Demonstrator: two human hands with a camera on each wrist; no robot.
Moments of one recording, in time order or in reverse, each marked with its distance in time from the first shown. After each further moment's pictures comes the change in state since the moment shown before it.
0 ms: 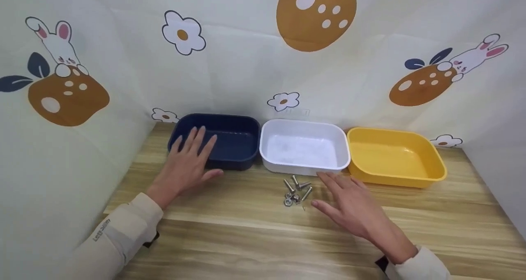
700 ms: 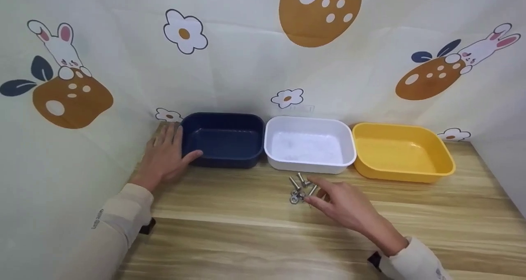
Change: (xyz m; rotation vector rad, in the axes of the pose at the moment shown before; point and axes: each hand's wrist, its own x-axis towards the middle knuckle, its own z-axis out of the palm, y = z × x) left_hand 0.001 -0.068 0.025 -0.253 -0.095 -0.256; right_hand 0.018 -0.023 0.010 0.272 -0.092 0.064
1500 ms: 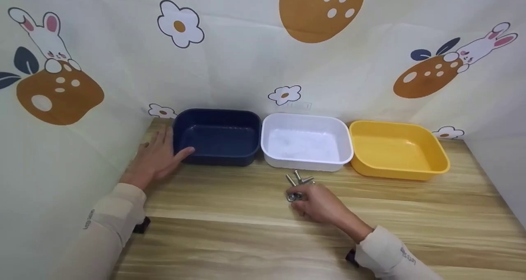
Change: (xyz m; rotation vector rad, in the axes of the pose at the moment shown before) left_hand 0.003 -0.010 0.007 -0.172 -0.167 -0.086; right_hand 0.028 0.007 0.048 0.214 -0.156 0.011
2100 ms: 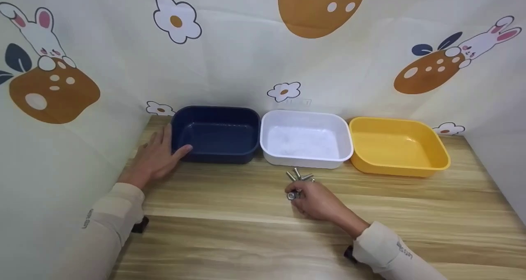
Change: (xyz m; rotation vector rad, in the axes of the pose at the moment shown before) left_hand 0.001 -0.006 0.008 -0.082 -0.002 0.015; right_hand 0.007 0.002 0.006 0.005 -0.009 0.036
